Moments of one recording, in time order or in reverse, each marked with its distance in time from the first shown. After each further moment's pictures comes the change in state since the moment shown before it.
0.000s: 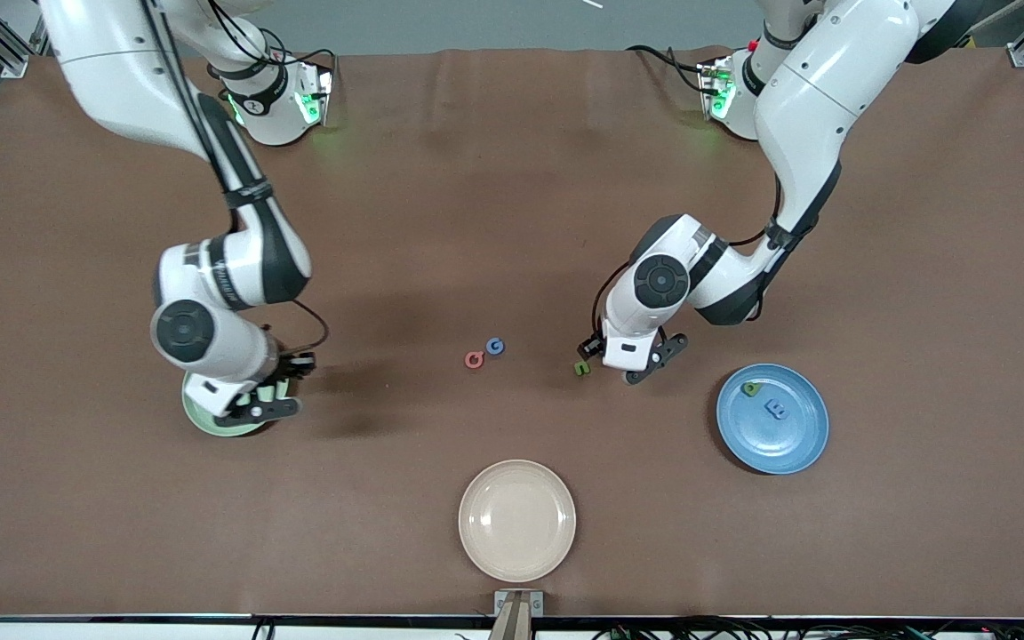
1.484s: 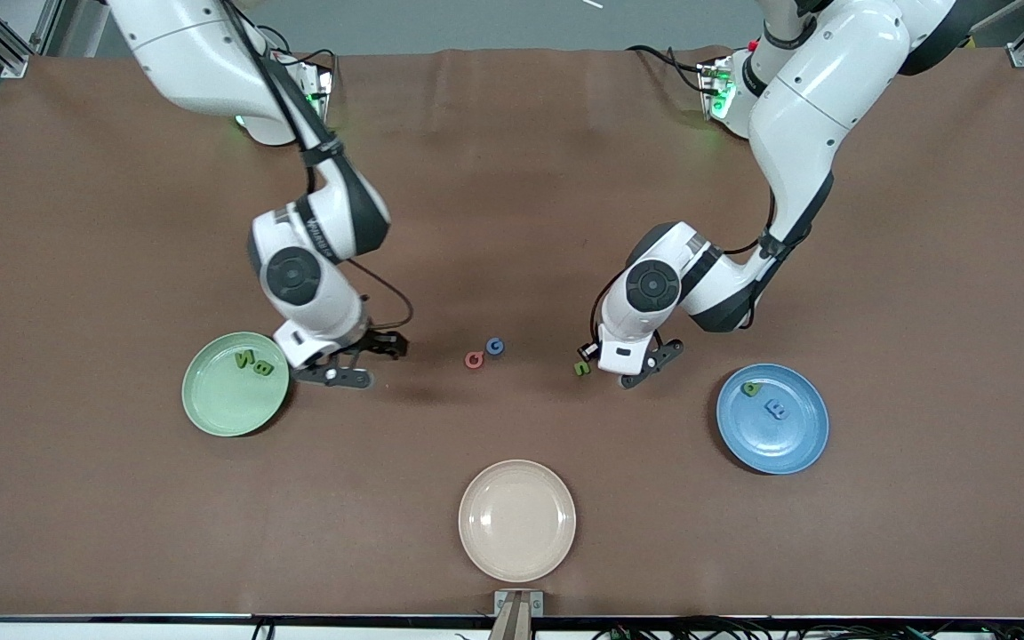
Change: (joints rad) left arm -0.006 0.042 0.006 0.029 0.063 0.006 -0.019; right arm 0.276 0.028 0.058 0.019 0.025 0.119 0.724
